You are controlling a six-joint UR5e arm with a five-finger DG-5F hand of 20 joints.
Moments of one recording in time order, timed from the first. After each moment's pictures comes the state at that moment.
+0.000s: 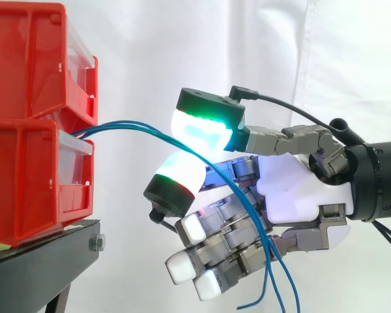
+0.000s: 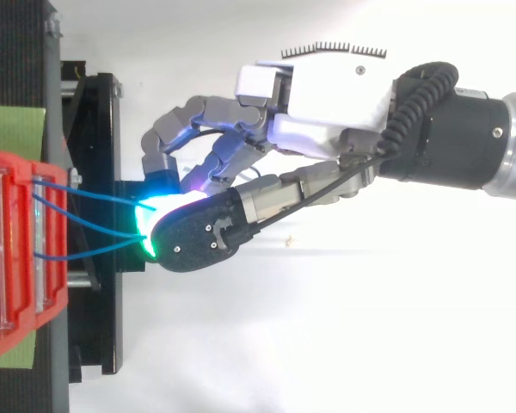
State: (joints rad) arm 0.13 -2.35 -1.08 -2.92 -1.38 0.03
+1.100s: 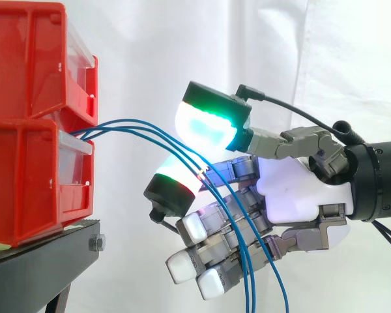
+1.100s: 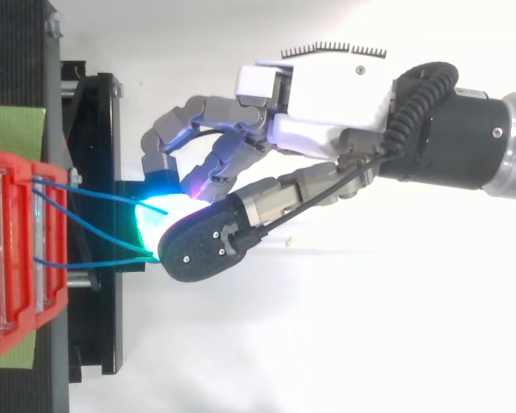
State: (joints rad) arm 0.13 -2.35 -1.08 -2.92 -1.38 0.03
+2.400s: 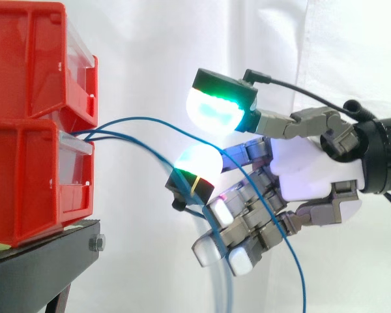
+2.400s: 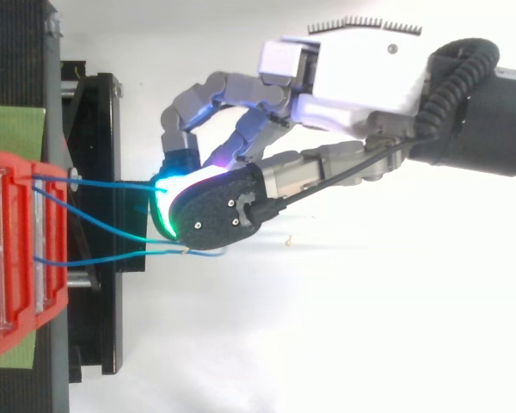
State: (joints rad) arm 0.13 -2.30 -1.08 -3.02 -1.33 -0.10
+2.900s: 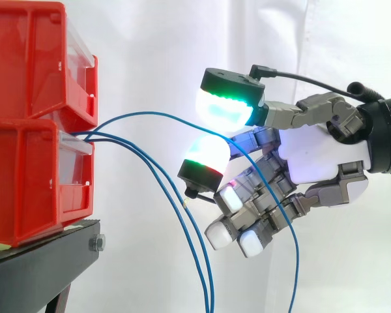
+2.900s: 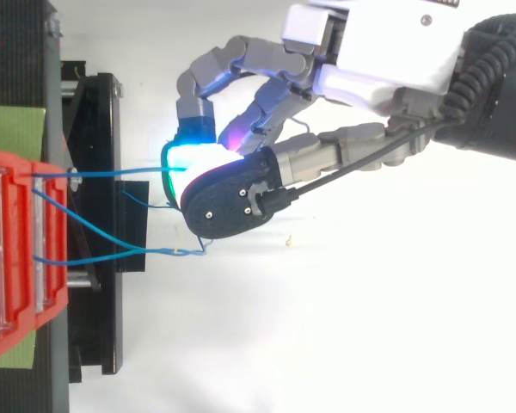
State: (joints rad) arm 0.13 -2.28 -1.06 -3.09 -1.27 -0.12
